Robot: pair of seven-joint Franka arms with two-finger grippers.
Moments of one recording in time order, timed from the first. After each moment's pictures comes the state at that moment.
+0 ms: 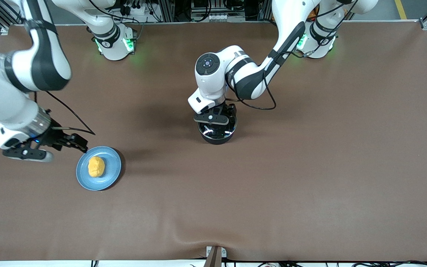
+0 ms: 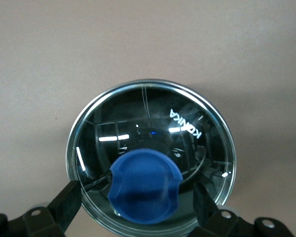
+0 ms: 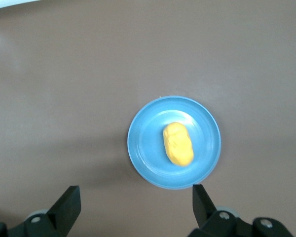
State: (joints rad) left arm -0.69 0.59 -0.24 -1.57 0.21 2.10 -0.82; right arm 0.02 0.19 0.06 -1.85 0.02 2.20 0.18
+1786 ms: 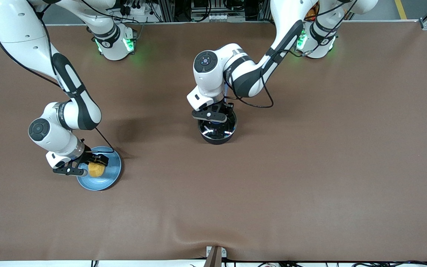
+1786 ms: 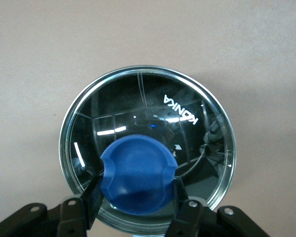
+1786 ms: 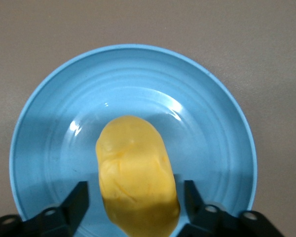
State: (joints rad) left arm -0.70 0.57 -0.23 -1.58 0.22 2.09 -0.81; right arm -0.05 0.54 0.05 -2.00 0.03 2.63 0.07
